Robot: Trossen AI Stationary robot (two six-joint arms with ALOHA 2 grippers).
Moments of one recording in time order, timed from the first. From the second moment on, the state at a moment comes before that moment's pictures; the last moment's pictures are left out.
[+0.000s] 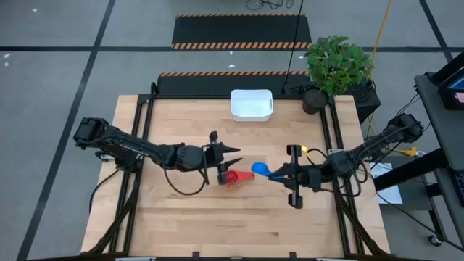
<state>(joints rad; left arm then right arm) -0.20 1.51 0.92 0.41 -0.41 0.07 0.47 1.10 0.66 0.77 0.31 -0.47</state>
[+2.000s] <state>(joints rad) -0.32 1.69 1.01 0.92 -0.24 0.43 0.47 1.20 0.60 1.11 0.15 -0.35</state>
